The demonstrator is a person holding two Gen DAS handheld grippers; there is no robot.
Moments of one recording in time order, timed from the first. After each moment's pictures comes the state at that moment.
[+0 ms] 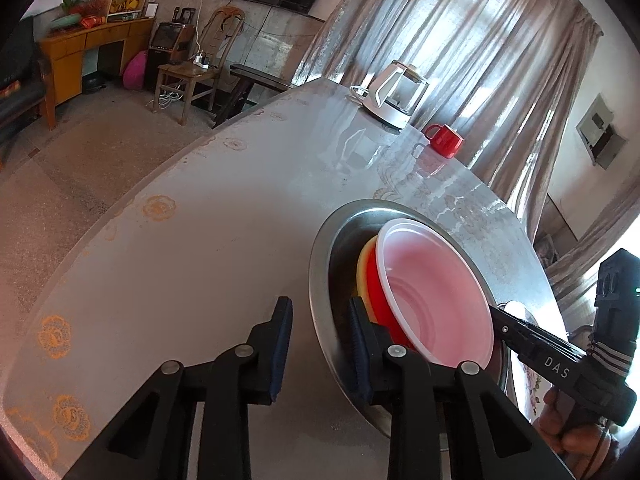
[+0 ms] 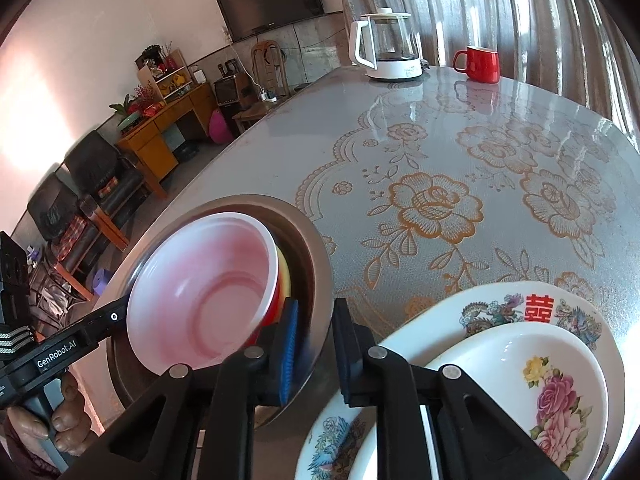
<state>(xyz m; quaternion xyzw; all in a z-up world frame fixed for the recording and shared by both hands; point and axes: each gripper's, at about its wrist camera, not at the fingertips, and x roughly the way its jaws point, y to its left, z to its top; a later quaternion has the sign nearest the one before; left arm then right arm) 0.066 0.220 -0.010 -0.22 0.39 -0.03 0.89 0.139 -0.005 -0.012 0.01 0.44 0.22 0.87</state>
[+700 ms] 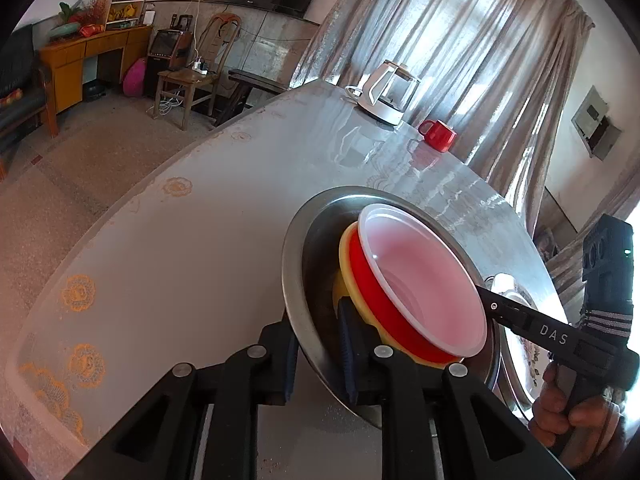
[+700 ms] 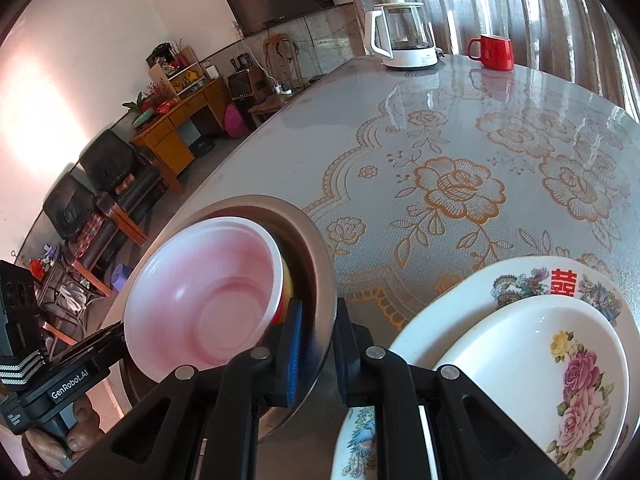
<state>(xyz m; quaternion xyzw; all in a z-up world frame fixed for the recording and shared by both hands) 0.035 0.215 -0.006 -0.21 0.39 -0.03 0.90 0.124 0.000 -0.015 0.04 0.46 0.25 0.85</state>
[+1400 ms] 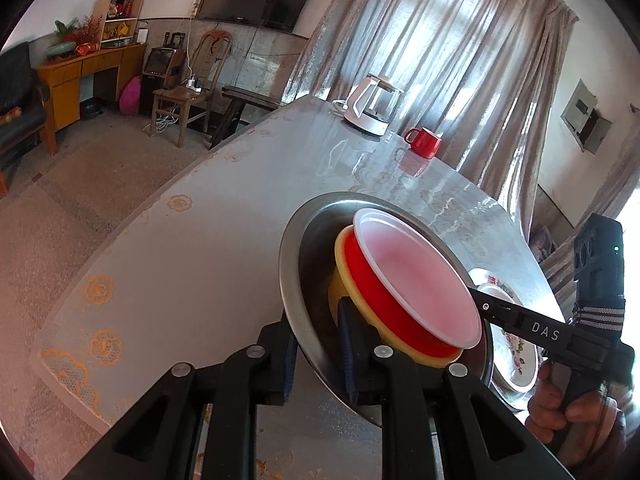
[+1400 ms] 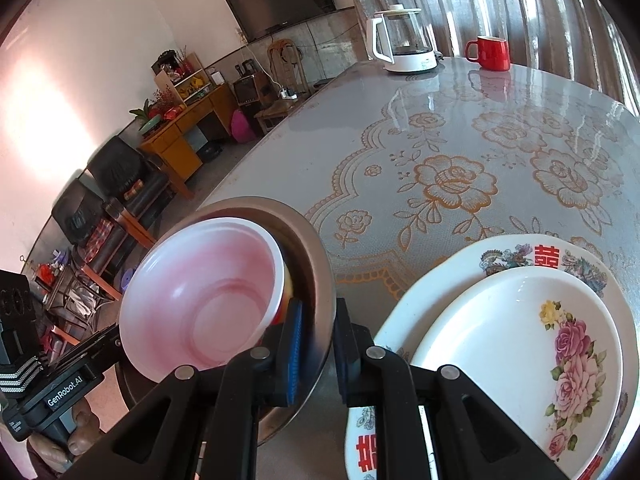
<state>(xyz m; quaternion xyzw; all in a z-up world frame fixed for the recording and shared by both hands) 0.008 0.201 0.020 -0.19 0.37 -0.03 0.91 0.105 -0.014 -0.003 0.06 0.45 0.26 0.85</state>
